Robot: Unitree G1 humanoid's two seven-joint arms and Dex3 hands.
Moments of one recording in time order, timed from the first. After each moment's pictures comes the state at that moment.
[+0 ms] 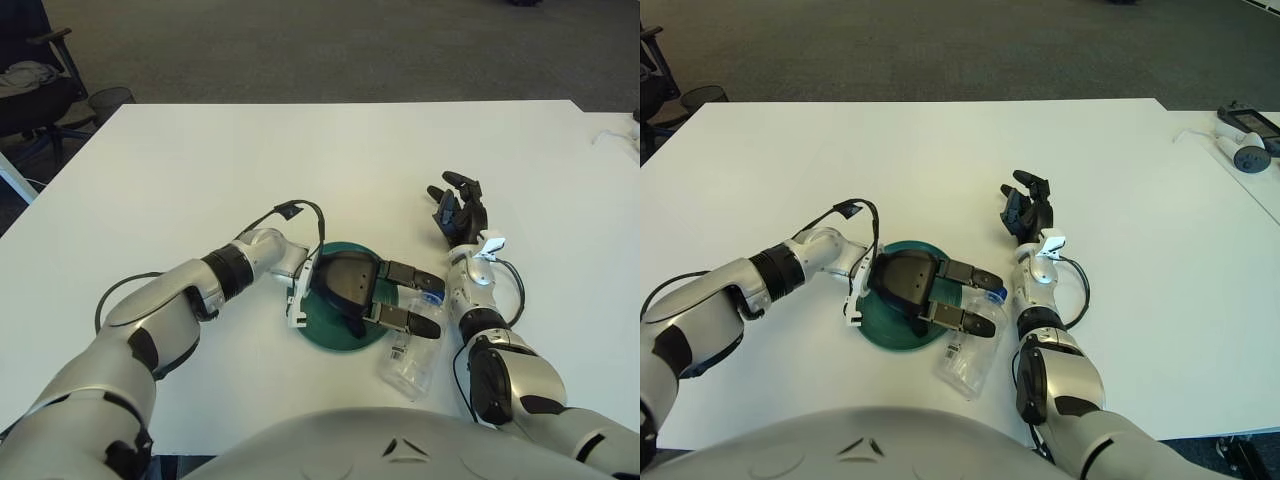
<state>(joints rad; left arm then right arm) -0.78 0.36 -1.09 0.52 1.46 -0.76 0.87 -0.43 -0.03 -0.29 1.03 0.17 -0.61 0.08</state>
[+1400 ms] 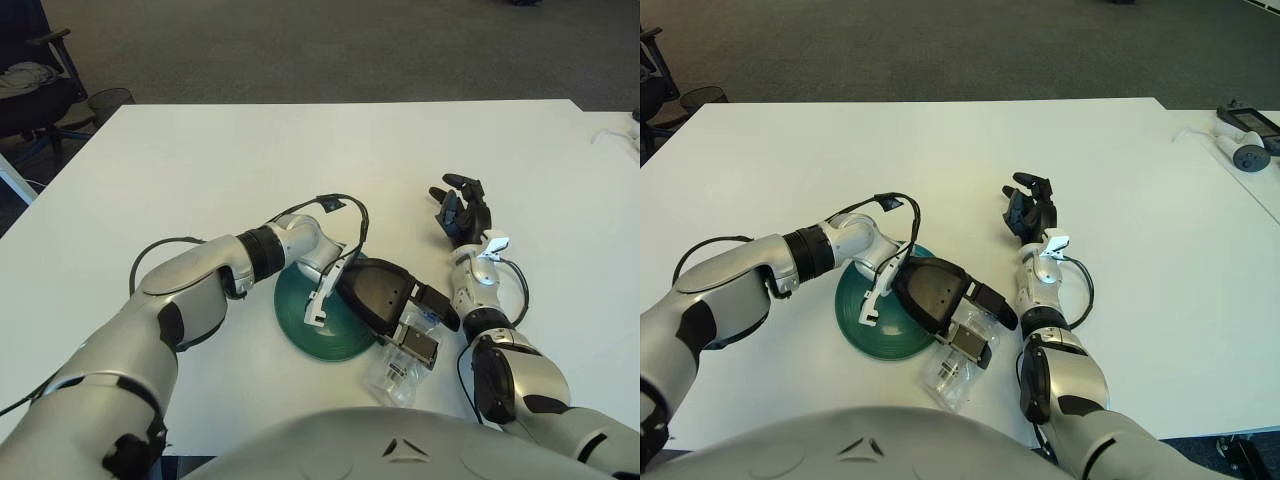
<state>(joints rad) -0.94 0.28 -1.21 0.52 1.37 -0.89 0.80 -0.43 -0.04 -0.29 1.04 0.17 -0.61 0.08</state>
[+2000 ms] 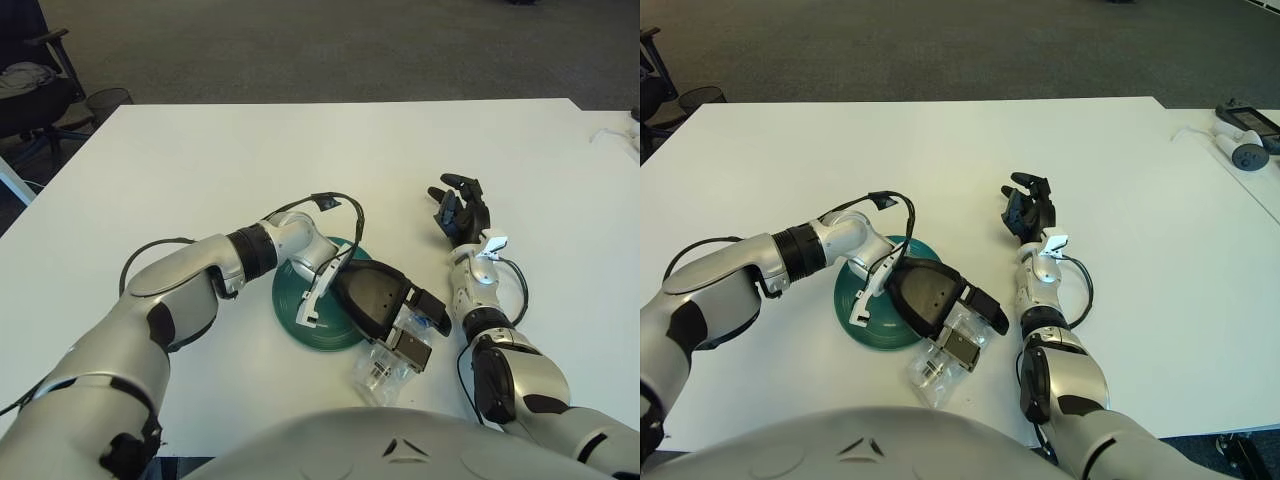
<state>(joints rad) -0.93 0.33 -1.17 0.44 1.33 -0.94 0.71 -0.44 -0.04 -0.27 1.05 0.16 -0.61 0.07</state>
